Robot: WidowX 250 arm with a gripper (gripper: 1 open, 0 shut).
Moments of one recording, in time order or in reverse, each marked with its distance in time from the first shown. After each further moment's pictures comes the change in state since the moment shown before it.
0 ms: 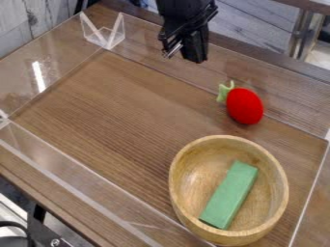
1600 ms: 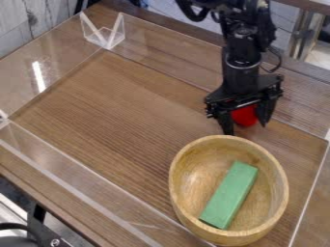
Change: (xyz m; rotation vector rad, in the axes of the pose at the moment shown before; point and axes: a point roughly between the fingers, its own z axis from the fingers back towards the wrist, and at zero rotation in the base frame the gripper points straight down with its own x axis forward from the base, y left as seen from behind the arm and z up) arm -0.058 0.007 -0.080 0.048 0.037 -0.549
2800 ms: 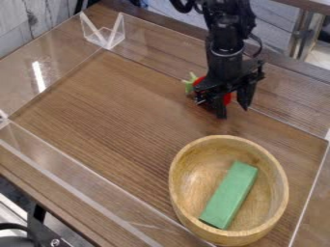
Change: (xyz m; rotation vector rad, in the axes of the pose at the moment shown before) arm 0.026 -0.003 -0.006 -0.017 -0.036 0.092
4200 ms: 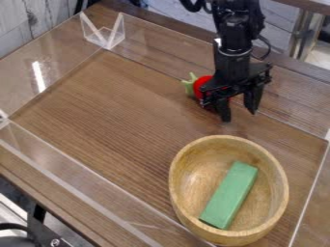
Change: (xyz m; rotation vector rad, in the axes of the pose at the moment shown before) arm -0.018 -0.008 0.002 0.027 0.041 -0.043
